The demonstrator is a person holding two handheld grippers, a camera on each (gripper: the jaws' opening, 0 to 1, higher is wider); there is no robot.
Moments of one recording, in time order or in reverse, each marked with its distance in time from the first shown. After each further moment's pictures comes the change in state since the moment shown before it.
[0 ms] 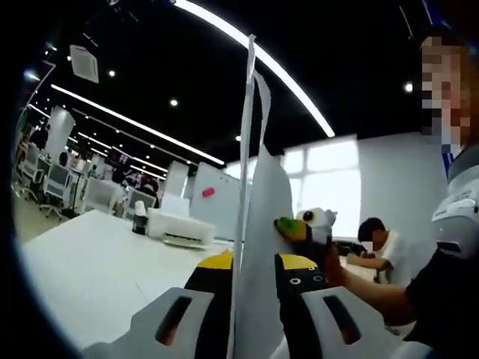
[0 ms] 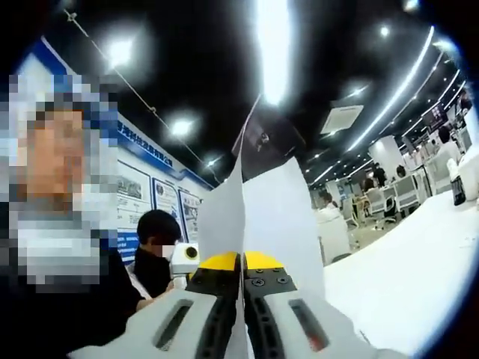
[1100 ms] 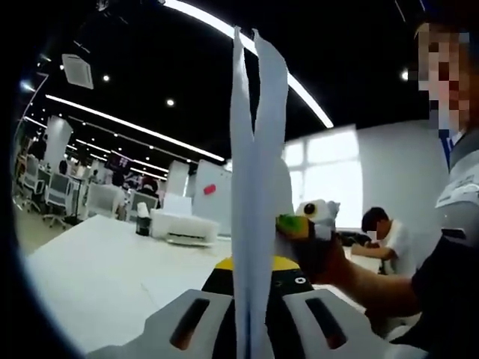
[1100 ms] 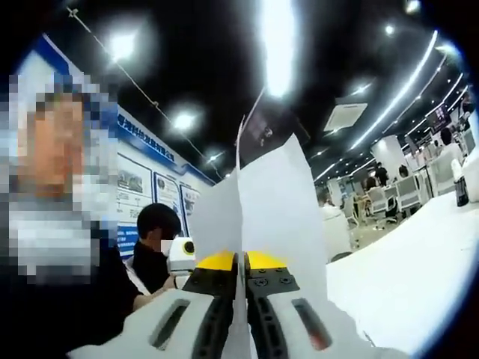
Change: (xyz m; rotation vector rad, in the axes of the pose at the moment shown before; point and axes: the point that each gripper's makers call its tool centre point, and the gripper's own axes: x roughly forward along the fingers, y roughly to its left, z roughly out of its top) left arm -0.001 0.002 -0.005 0.053 0.032 0.011; right arm 0.010 0.001 -0.010 -0.051 0.030 -0.010
